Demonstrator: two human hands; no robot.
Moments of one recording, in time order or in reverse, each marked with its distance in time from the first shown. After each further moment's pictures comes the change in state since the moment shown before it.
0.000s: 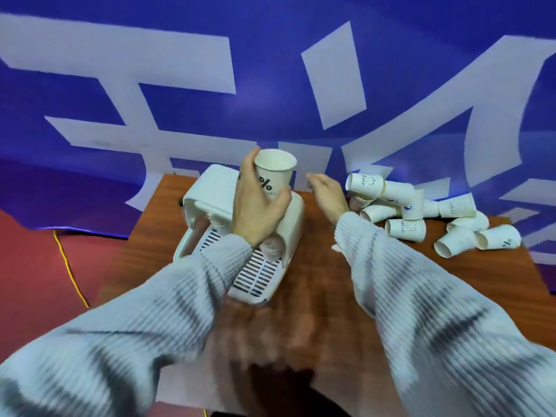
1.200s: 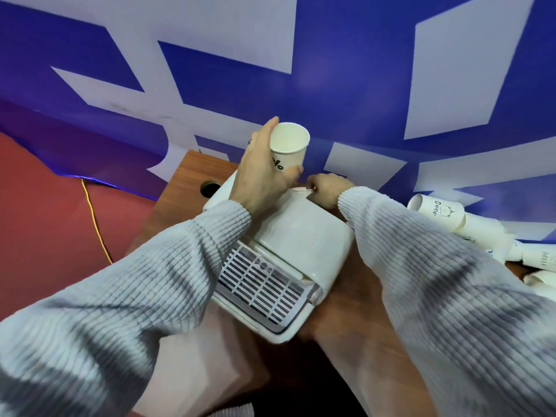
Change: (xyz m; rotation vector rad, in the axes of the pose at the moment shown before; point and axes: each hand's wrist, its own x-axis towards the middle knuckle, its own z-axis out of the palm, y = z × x) left_hand 0.139 -0.090 -0.014 0.228 -0.078 -0.172; right_hand 0.161 0.008 0.097 -1.118 -0.601 -0.172
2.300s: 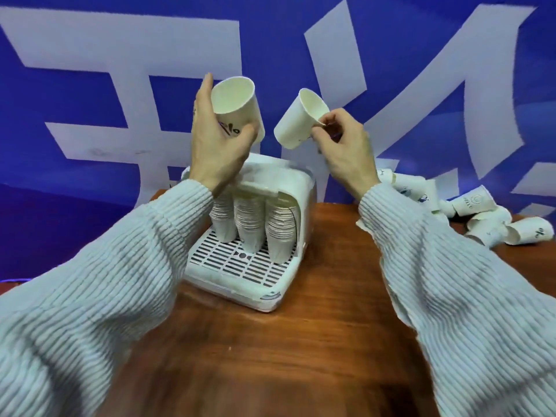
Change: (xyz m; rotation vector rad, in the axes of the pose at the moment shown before) left_hand -0.138 -0.009 -0.021 -0.314 0.374 0.510; right_hand -0.224 -0.023 0.054 0.607 1.305 -0.279
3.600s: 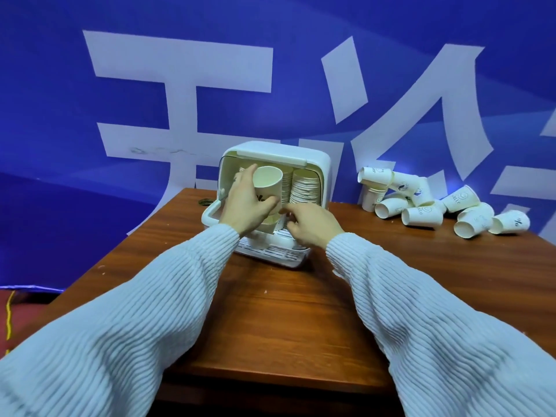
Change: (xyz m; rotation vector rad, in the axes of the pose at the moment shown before) left_hand -0.145 -0.073 -0.052 0.232 -0.267 -0.033; right_hand -0.180 -0.017 0.082 -0.678 -0.524 -0.112
